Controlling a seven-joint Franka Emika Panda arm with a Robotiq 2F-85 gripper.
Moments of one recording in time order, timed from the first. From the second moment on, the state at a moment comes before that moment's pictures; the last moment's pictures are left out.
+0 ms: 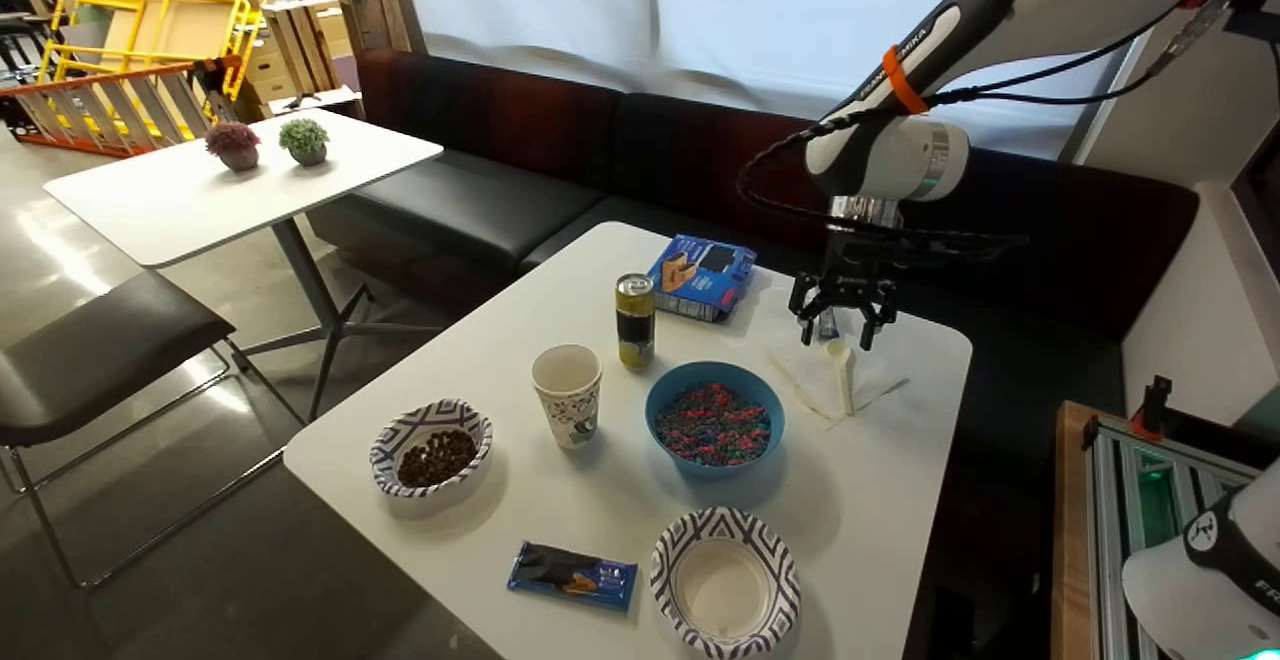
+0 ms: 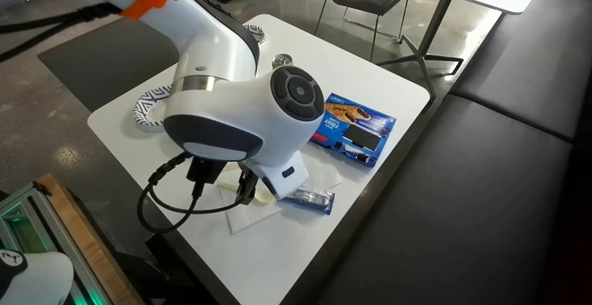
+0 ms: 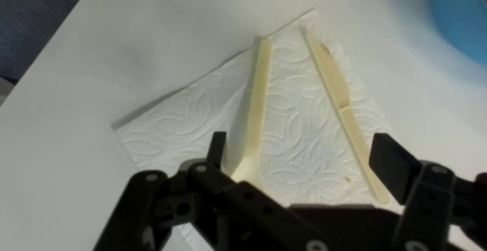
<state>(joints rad) -0.23 0.31 -0.24 -2.31 0.46 2.26 0.15</state>
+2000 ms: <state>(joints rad) -0.22 0.34 -0.23 -2.26 0.39 2.14 0.30</state>
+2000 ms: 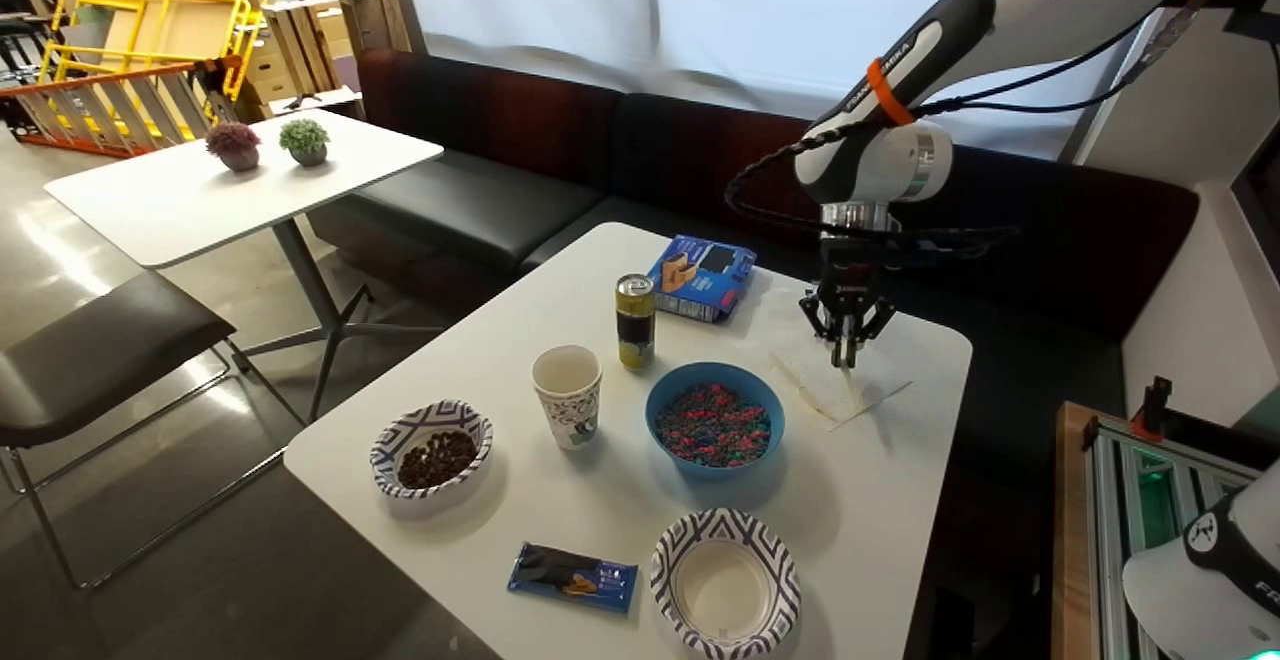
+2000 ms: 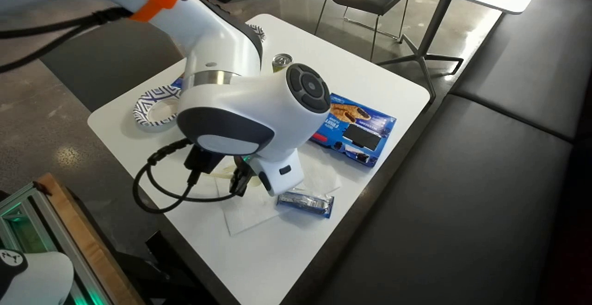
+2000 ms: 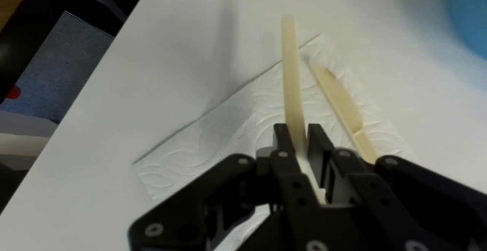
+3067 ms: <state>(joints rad) 0.02 0.12 0.02 -2.20 0.61 2.16 0.83</state>
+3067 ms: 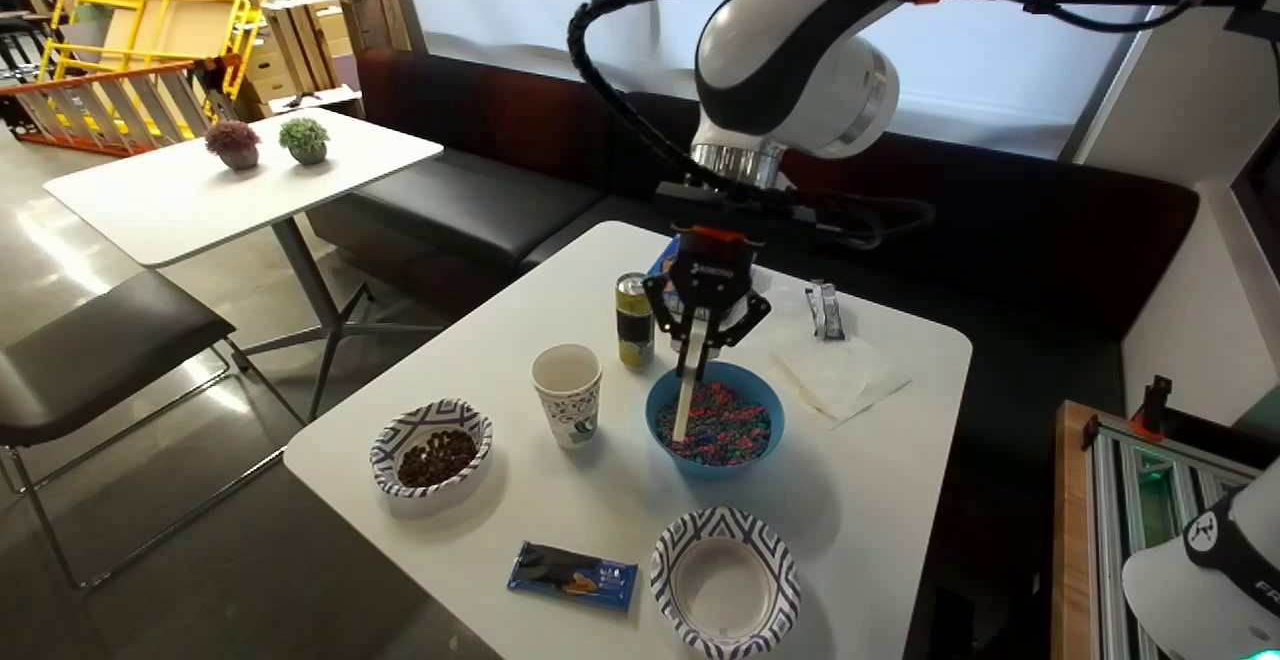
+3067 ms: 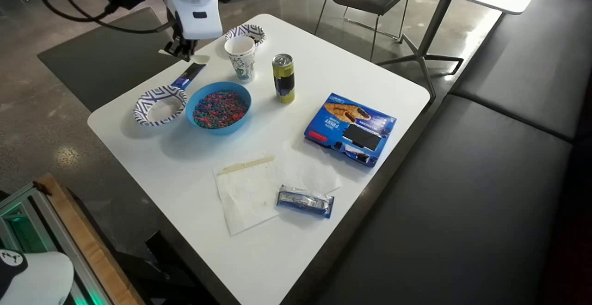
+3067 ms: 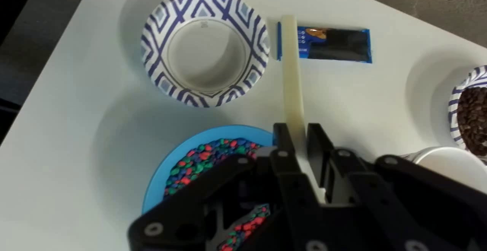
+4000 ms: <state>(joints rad) 0.10 0.38 0.07 -2.04 0.76 2.33 0.97</state>
